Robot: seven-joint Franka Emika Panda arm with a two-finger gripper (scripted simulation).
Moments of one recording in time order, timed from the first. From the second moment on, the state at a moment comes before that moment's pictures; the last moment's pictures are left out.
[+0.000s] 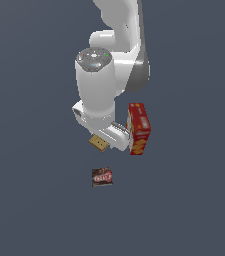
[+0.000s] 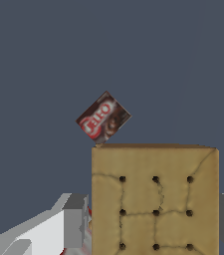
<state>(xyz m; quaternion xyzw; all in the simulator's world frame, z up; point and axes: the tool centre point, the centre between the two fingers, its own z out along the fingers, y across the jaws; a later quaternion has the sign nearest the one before) 0.040 -0.035 0.208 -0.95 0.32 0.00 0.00</state>
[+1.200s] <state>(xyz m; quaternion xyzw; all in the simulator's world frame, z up) 0.051 0.038 0.375 -0.95 0.32 0.00 0.00</state>
